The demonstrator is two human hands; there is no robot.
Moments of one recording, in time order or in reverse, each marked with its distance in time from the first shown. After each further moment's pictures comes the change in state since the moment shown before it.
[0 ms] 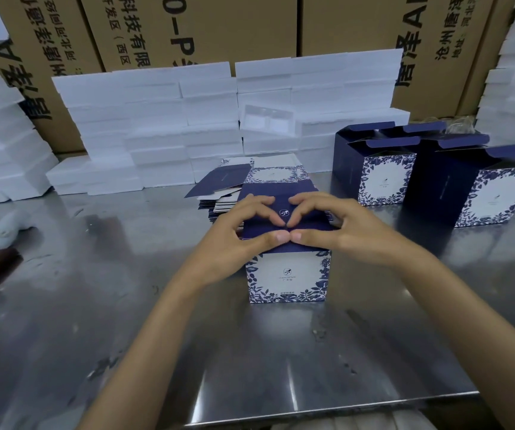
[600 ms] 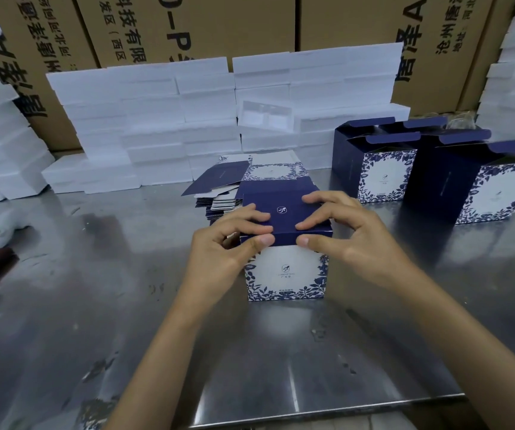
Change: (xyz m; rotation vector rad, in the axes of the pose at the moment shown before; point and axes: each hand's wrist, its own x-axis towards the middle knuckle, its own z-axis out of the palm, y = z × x) left_hand -0.017 -0.016 0.019 -0.279 0.306 0.070; right_hand -0.017 0.012 0.015 0.078 0.254 -0.013
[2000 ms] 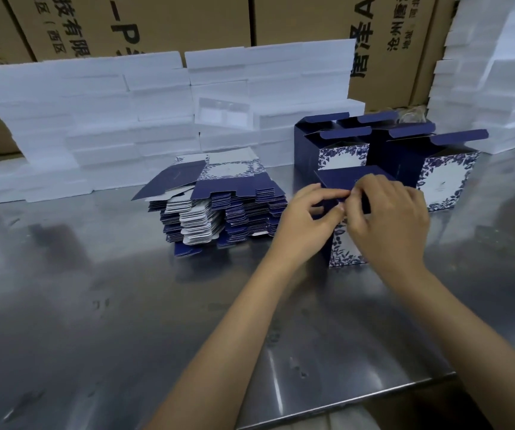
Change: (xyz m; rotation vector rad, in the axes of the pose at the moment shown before) left_hand 0.049 -0.005 0.165 0.011 -0.270 -0.092; right_hand -0.004 0.067 -0.066 -1.010 0.732 -0.145
